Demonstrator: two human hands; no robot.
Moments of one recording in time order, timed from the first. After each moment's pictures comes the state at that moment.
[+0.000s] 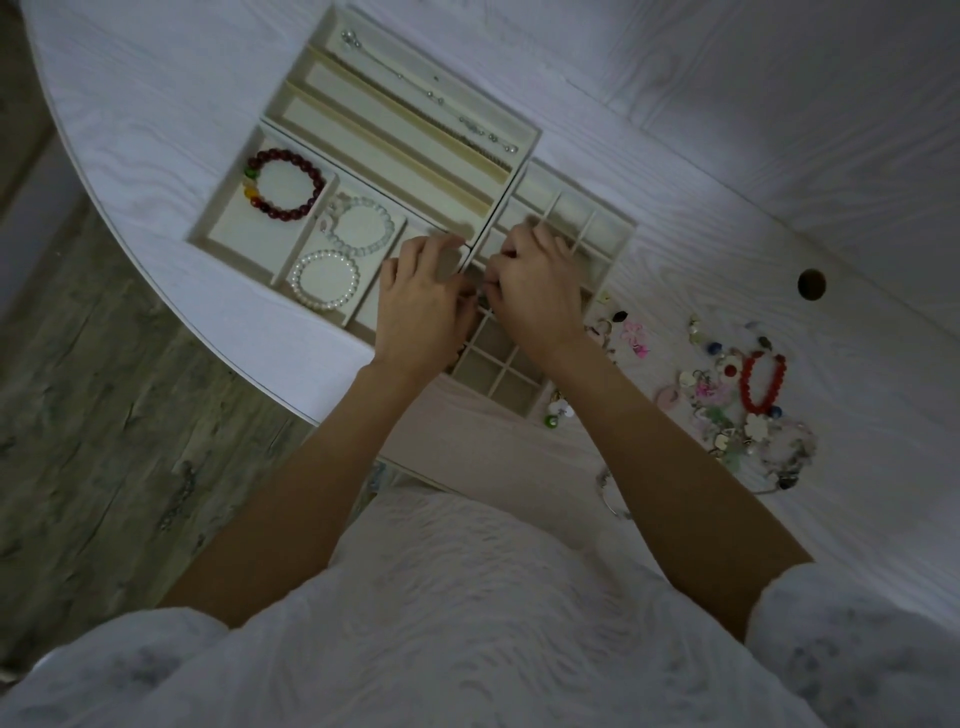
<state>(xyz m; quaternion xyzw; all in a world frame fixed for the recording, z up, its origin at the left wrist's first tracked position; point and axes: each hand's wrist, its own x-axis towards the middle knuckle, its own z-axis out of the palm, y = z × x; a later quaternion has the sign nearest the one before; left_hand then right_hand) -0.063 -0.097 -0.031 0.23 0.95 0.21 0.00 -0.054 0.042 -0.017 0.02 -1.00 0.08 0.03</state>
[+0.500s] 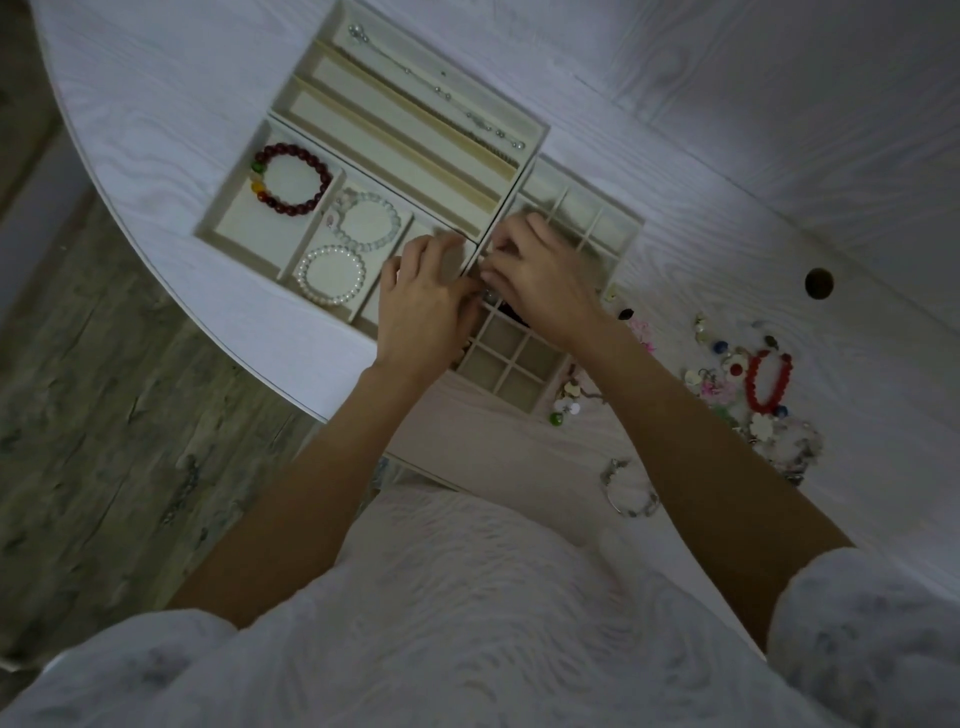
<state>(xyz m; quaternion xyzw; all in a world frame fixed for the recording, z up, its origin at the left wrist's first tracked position) -0.059 -0.103 -0.030 0.24 0.96 0.17 0.00 -0.062 0.062 -0.018 0.18 -0.98 0.12 0.02</state>
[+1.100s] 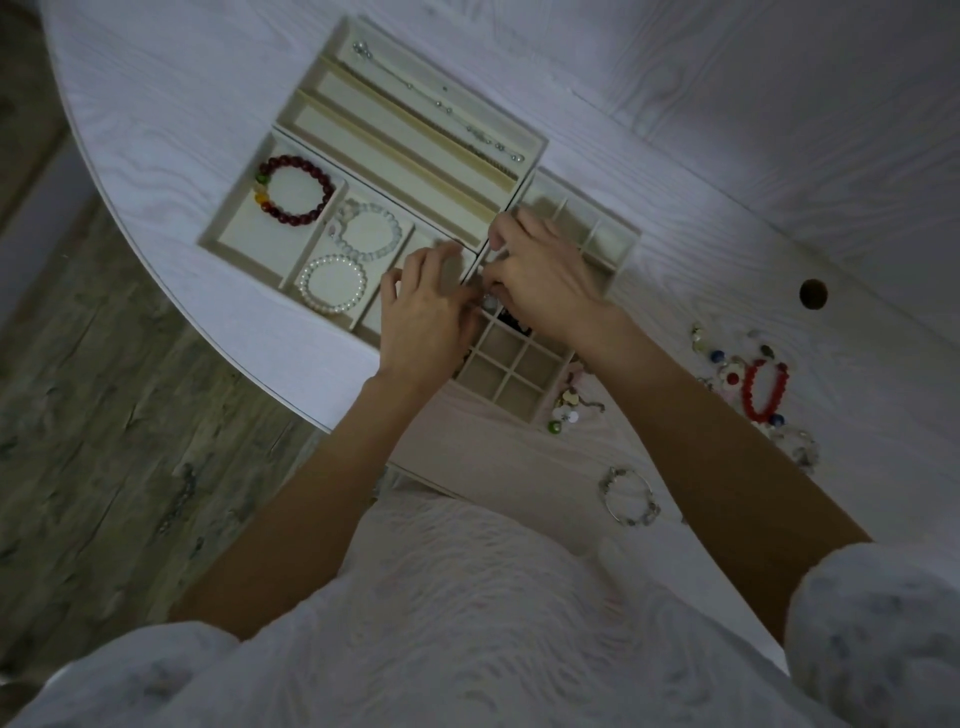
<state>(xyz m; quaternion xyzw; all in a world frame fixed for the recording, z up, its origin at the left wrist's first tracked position) -0.056 -0.099 -0.031 0.21 0.96 0.17 0.01 -0.075 0.058 0.005 0.19 -0.98 0.04 -0.08</state>
